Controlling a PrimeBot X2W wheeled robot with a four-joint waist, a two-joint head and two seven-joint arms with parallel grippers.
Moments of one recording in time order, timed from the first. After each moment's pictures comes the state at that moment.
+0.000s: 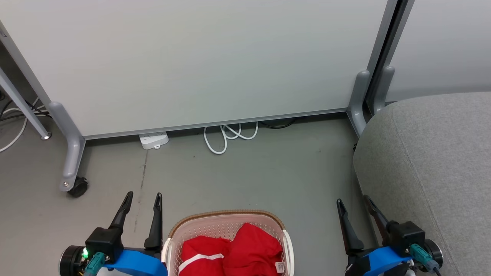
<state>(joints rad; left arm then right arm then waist) -0.14 0.05 -0.07 0.34 -0.10 -0.08 -0.26 -0.11 -0.05 0.10 0.40 0.08 0.13 -0.26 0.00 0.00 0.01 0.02</state>
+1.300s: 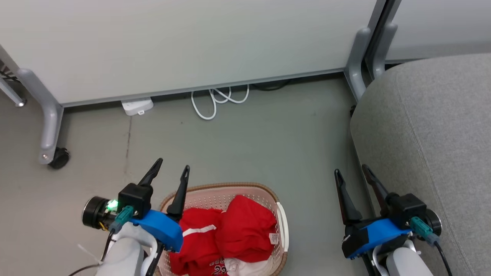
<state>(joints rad) -0.37 0.08 -0.22 0.55 -0.08 -0.13 -0.26 -0.21 -0.05 0.09 0.41 0.06 0.13 -0.26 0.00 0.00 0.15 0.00</state>
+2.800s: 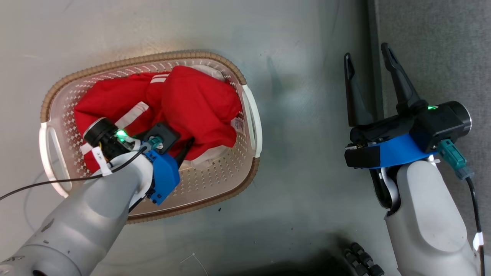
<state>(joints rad) -1.02 0.26 -1.27 1.05 -0.60 -0.13 -0.23 -0.53 -0.05 0.08 0.21 -0.02 0.13 -0.26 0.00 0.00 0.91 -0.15</state>
